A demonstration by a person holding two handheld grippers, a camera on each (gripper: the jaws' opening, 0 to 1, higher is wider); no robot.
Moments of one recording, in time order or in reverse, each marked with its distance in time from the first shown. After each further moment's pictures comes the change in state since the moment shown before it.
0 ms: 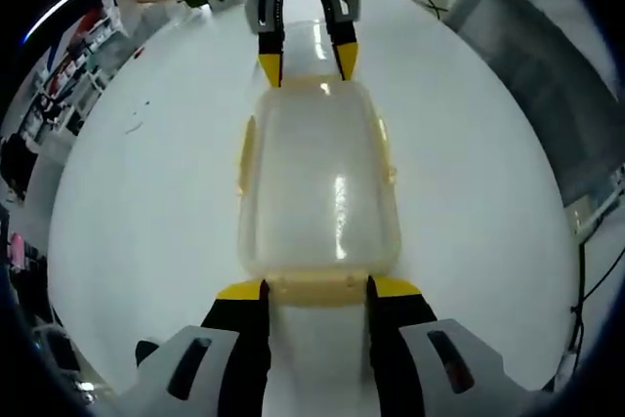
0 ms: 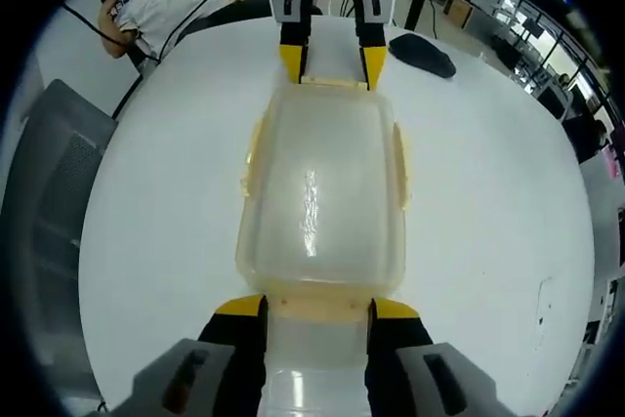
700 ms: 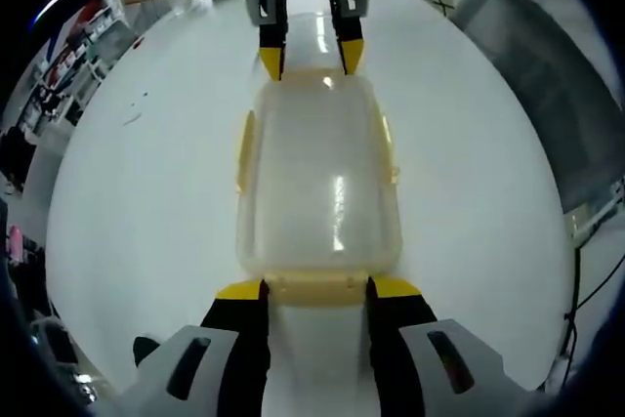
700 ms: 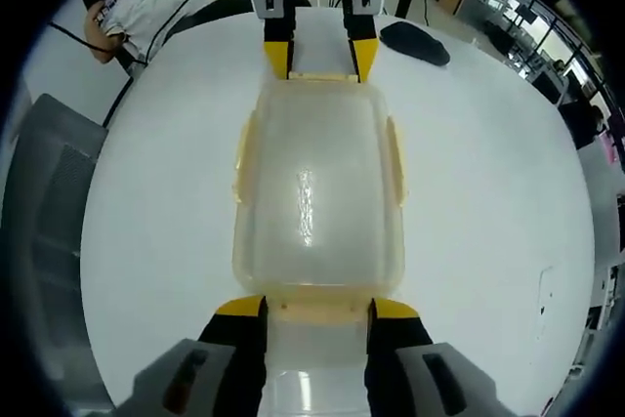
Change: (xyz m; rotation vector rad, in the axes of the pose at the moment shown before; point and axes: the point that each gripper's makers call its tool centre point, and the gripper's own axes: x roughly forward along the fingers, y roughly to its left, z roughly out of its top) left arm 0.001 -0.001 0.000 -0.024 0.041 -0.009; right arm 0.001 -0.002 0.000 0.054 0.043 -0.009
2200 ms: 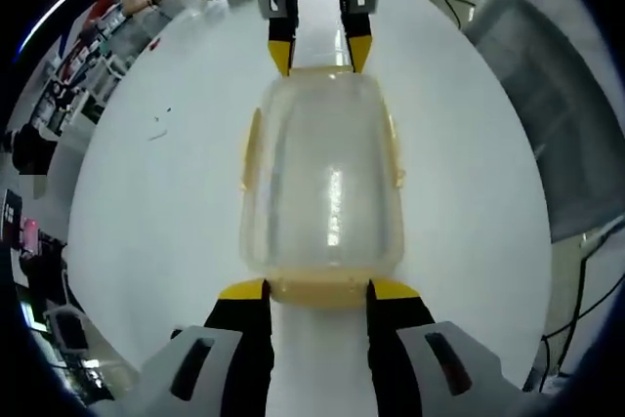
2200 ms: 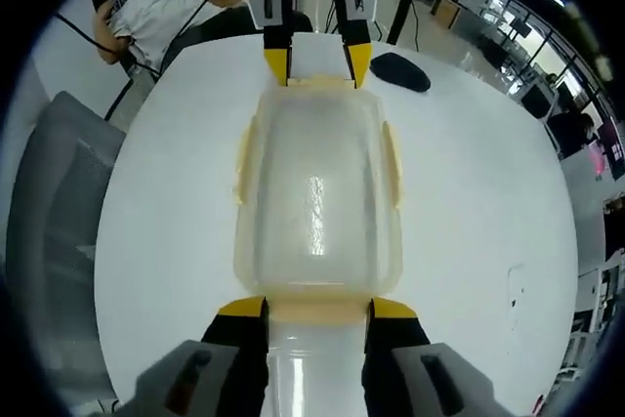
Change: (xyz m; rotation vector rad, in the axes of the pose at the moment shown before) left arm -0.044 0.001 0.038 -0.022 0.039 0.091; right arm -0.056 0.002 -0.003 -0.024 -0.050 -0.051
